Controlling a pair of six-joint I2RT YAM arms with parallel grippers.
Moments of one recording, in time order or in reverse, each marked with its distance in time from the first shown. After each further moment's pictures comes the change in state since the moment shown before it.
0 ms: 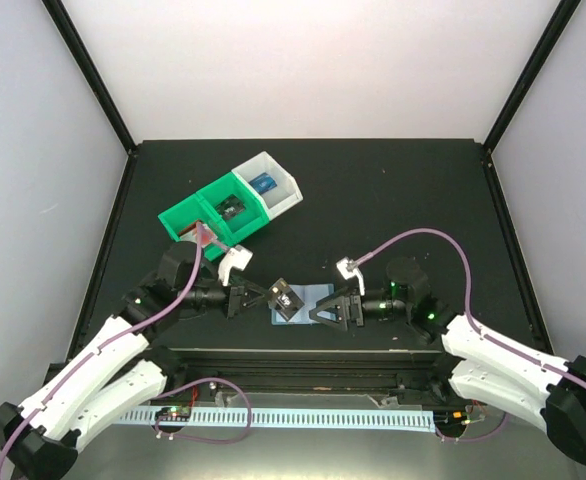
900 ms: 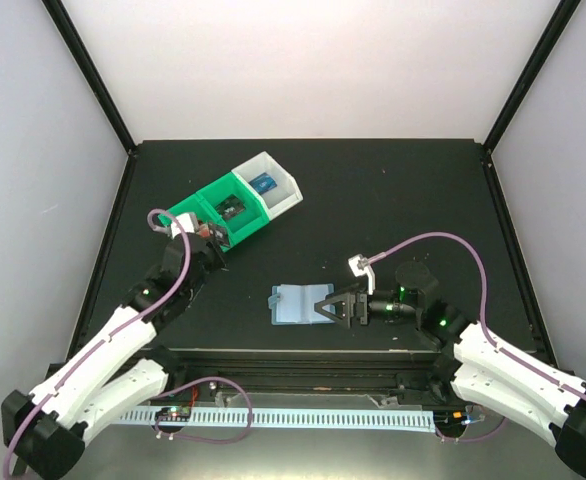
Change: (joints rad) left arm 0.048 0.038 -0.008 0.101 -1.100 -0.287; right arm 0.000 -0.152 0.006 -0.154 0.172 -0.001
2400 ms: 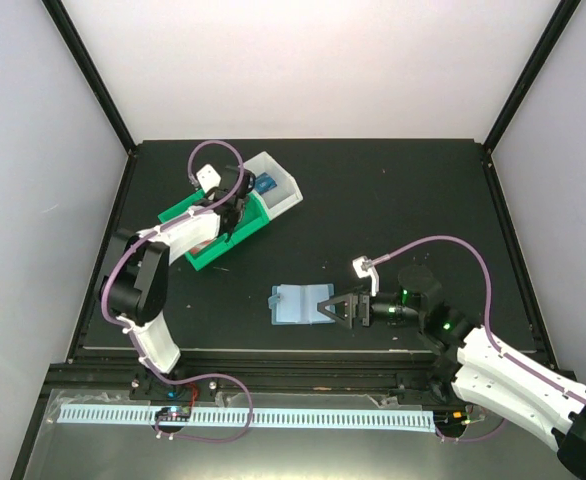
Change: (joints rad) left arm 0.155 0.995 0.531 0.220 -0.214 -0.230; right arm 0.000 -0.049 -0.020 -0.039 0.039 0.022
